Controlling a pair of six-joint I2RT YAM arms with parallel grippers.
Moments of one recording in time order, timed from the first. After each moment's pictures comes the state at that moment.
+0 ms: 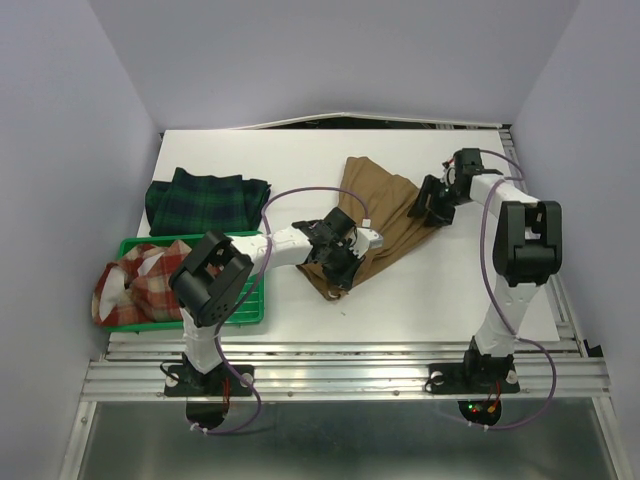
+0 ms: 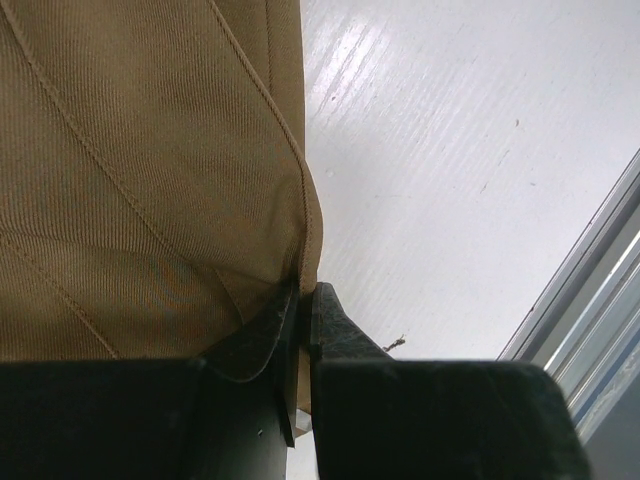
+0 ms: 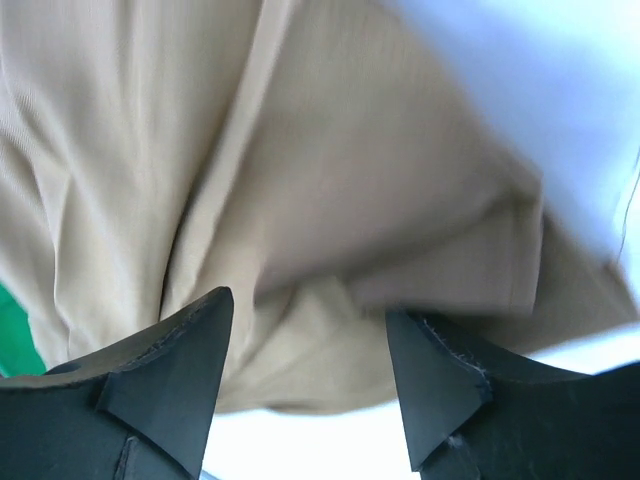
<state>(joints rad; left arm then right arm) -0.82 1.85 1.16 -0.40 0.39 0.05 -0.02 1.98 1.41 -0.58 -0.44 0.37</state>
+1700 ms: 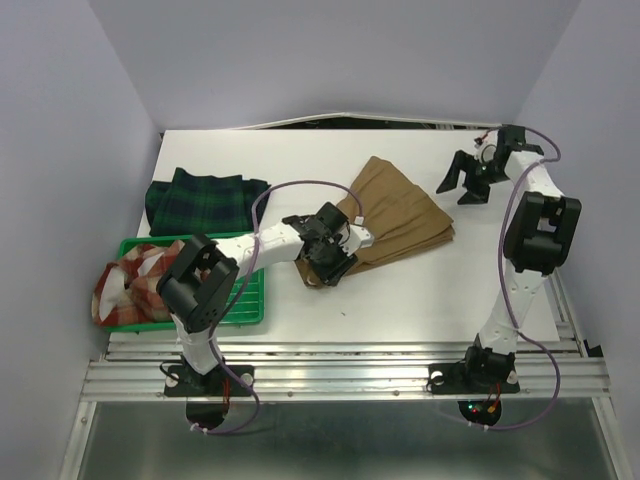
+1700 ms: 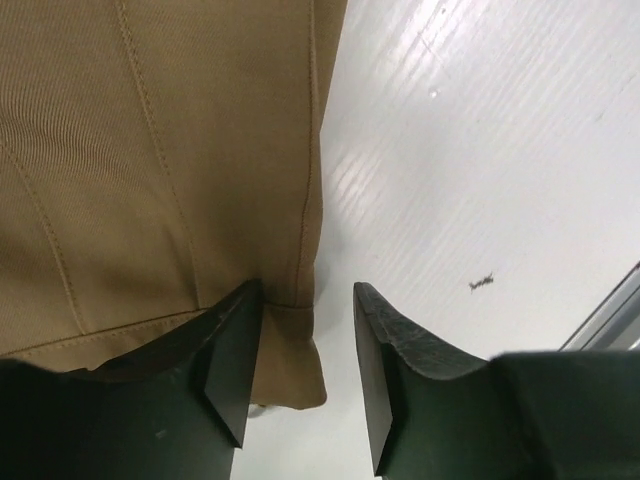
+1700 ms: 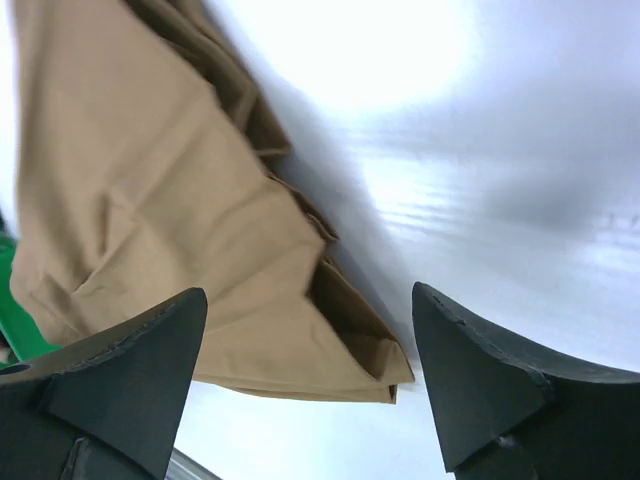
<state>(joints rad) -0.80 1.78 1.17 -0.51 0.25 0.18 -0.22 2.15 1.79 -0.86 -0.55 0.11</state>
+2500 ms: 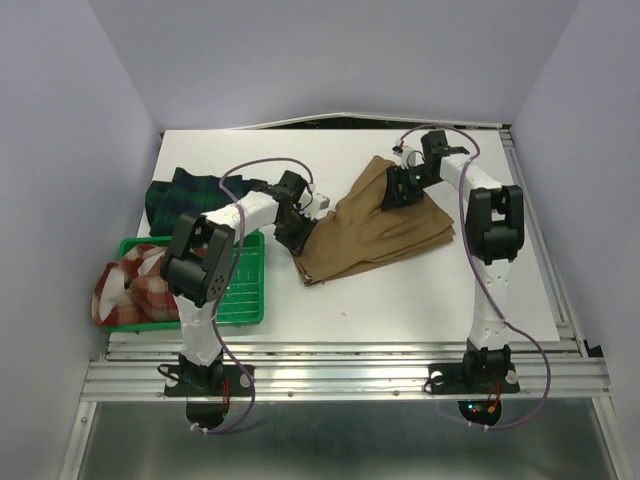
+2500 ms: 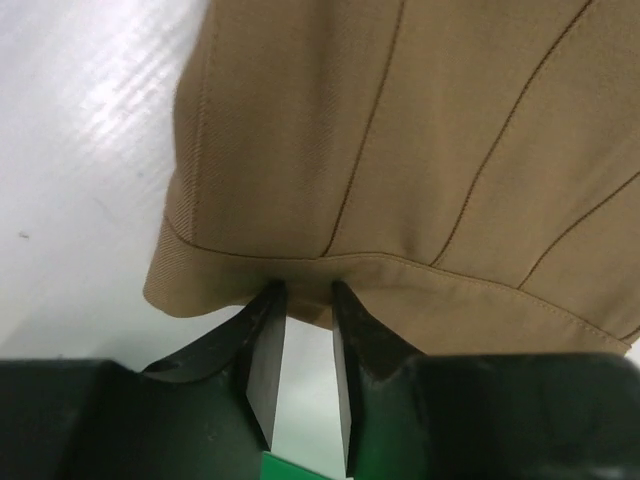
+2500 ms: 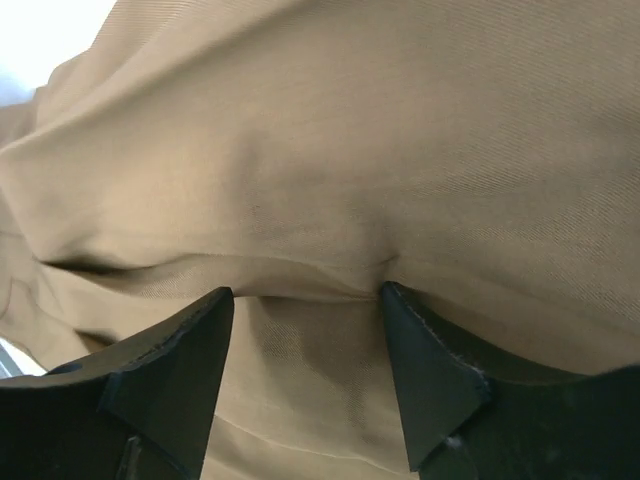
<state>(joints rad) -0.48 1.93 1.32 -0.66 0.21 0.16 0.11 2.30 1.89 -0.78 -0.65 -0.16</state>
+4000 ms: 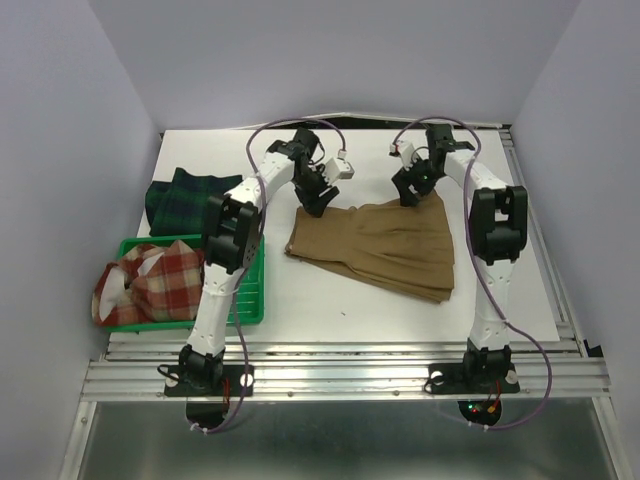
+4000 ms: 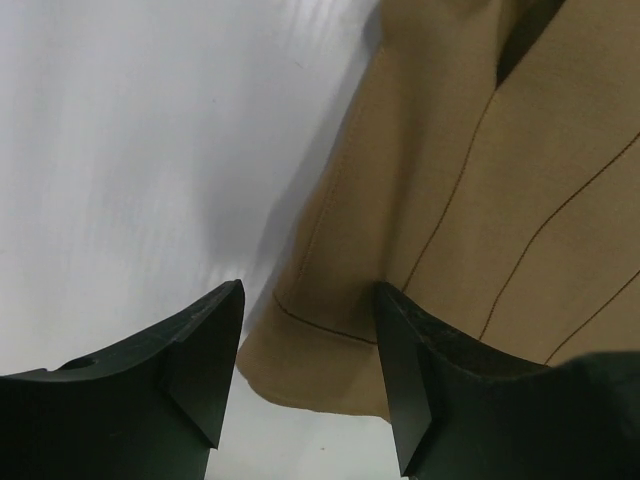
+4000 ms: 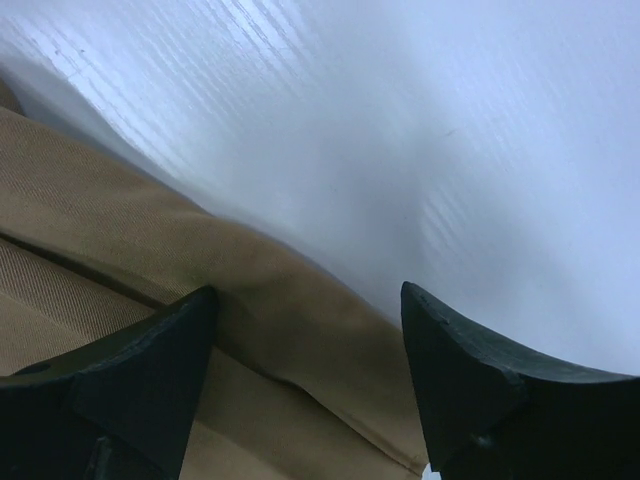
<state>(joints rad) -0.43 2.37 2.12 -0.95 0.41 0.69 0.09 2.29 1.93 -0.78 -0.40 -0.71</state>
